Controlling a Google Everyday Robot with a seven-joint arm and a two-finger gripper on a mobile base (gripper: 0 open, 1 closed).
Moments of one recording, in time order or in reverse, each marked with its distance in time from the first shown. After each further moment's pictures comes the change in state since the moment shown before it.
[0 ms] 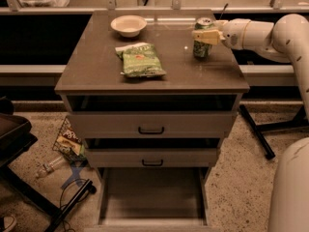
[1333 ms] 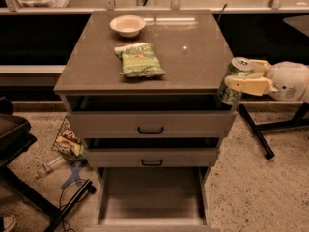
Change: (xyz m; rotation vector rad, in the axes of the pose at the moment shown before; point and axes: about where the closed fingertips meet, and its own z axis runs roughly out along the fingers) arm 0.020 0.161 -0.174 -0.245 -0.110 0.002
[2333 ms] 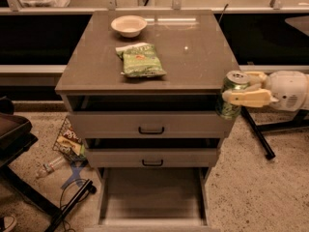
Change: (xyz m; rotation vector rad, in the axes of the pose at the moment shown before) arm 0.018 0.041 -0.006 -0.108 0.077 0.063
